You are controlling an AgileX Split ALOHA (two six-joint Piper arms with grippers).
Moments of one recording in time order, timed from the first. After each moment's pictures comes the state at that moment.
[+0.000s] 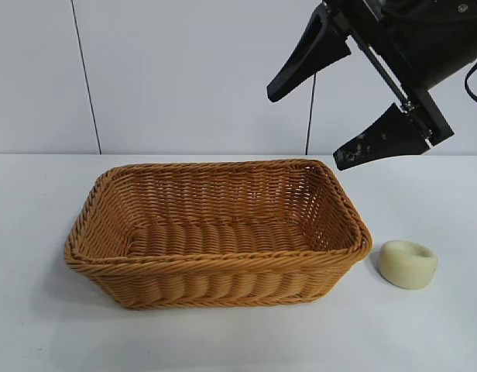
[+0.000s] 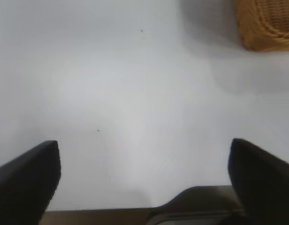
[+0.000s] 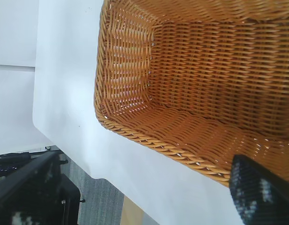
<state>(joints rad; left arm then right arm) -0.10 0.13 -0.50 0.01 1.07 -0.10 0.18 1.61 -1.11 0.80 0.94 -0.37</state>
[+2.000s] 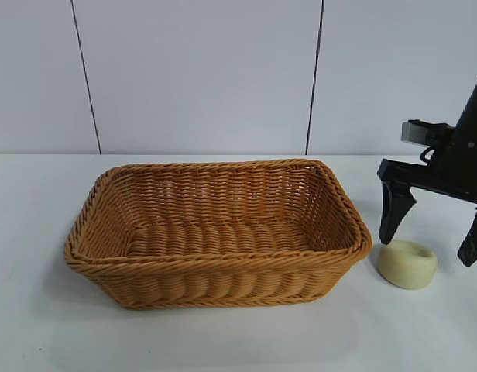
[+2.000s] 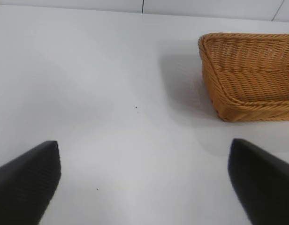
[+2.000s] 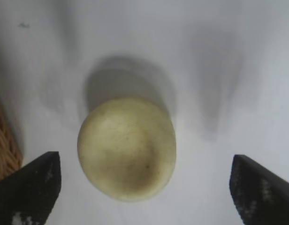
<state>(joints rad) -0.10 -0.01 -0.50 0.01 1.07 -0.10 0.06 2.06 -1.24 0.29 0.85 -0.08</state>
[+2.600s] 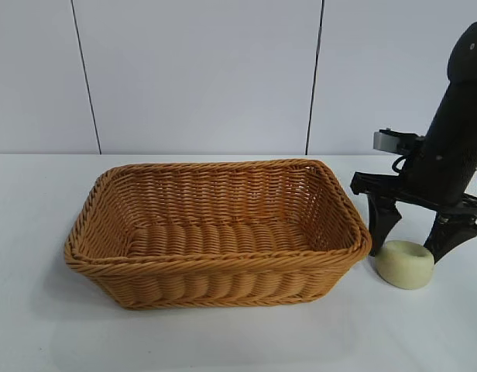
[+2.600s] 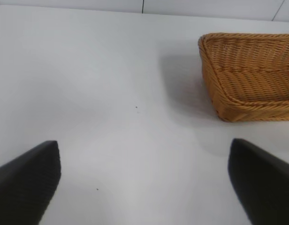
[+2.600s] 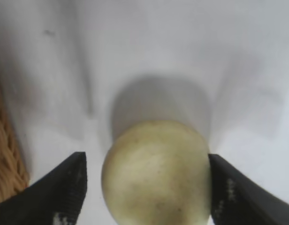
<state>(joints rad) -0.10 -0.01 -0.50 0.01 1.07 -0.10 0.09 2.07 -1.25 0.20 0.87 -0.03</state>
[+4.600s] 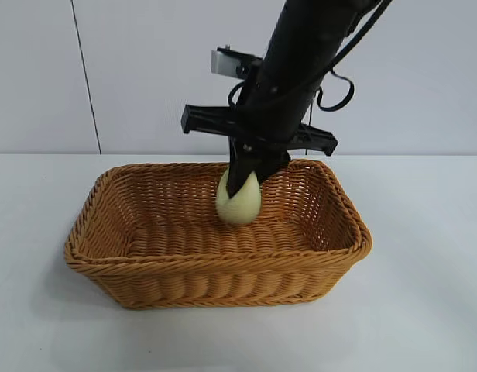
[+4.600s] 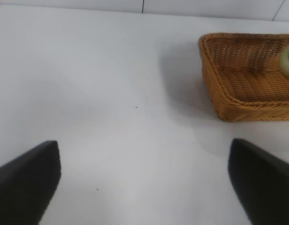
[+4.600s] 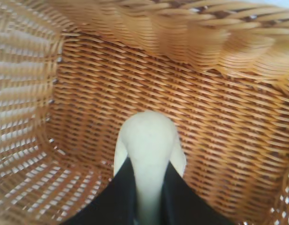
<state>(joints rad) -0.10 -0.01 -0.50 0.02 1.07 -0.10 0.53 2.10 -1.54 0.27 0.84 0.09</state>
